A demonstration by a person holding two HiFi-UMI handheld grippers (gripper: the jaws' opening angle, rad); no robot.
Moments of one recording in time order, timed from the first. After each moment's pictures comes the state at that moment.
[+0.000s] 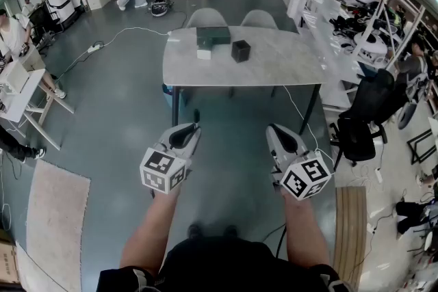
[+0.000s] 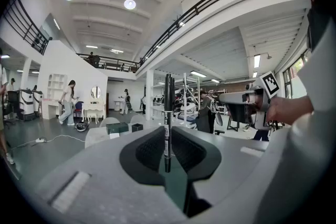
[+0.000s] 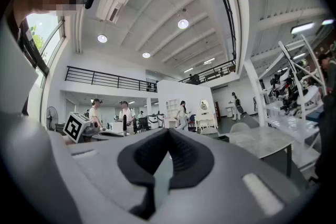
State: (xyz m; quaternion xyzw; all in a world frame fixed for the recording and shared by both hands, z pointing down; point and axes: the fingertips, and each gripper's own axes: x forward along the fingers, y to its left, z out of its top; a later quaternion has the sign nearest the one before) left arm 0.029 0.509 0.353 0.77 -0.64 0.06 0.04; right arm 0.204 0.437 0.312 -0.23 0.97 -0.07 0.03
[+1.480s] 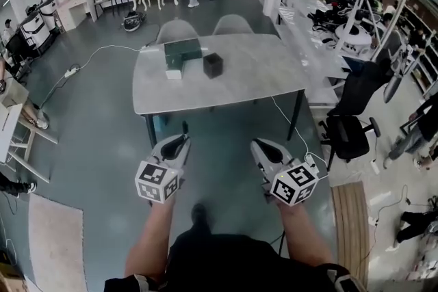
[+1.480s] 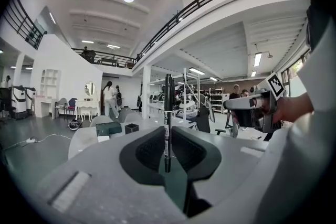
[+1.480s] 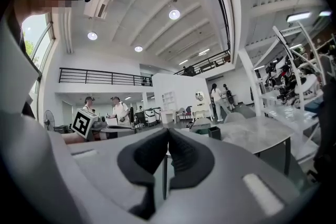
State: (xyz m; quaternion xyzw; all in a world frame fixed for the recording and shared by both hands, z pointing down) left arm 0.038 0.331 0.387 0.78 -0.62 0.06 0.05; right arm 0.217 0.286 0.363 -0.23 0.97 -0.11 -0.01
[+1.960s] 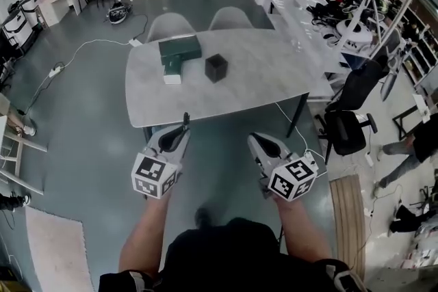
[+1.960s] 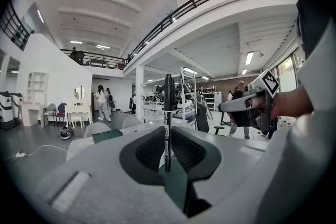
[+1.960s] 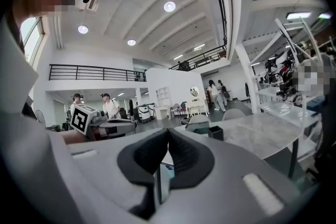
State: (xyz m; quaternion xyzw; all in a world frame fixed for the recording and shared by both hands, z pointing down) left arm -0.093 0.212 0.385 0.81 -0.58 0.08 0.03; right arm 0.075 0.180 0.379 -0.26 0.96 -0.12 -0.04
